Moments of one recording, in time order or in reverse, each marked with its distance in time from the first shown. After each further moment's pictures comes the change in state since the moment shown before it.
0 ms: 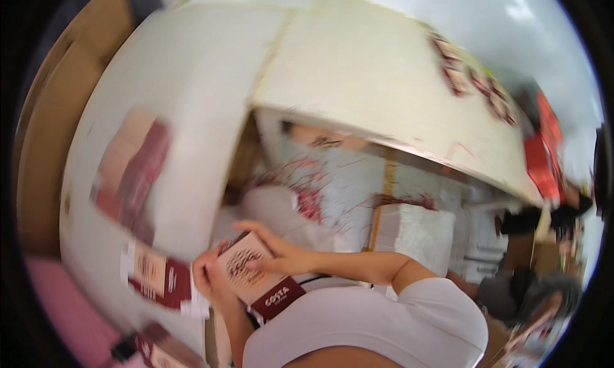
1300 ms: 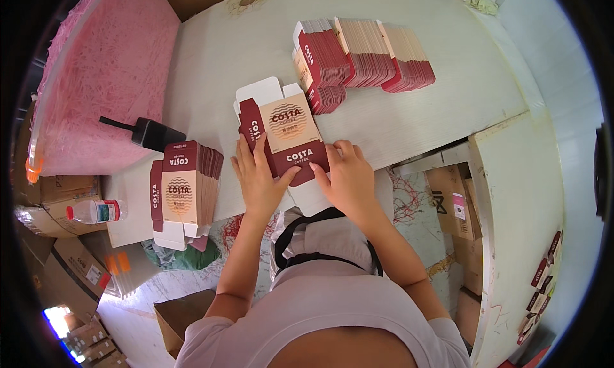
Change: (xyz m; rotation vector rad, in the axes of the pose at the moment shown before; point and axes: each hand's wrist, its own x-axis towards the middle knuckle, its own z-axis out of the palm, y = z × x) left_hand -0.005 0.017 -0.124 1.400 0.537 0.191; right_hand 0.109 0.031 0.093 -1.350 -0.193 -0.497
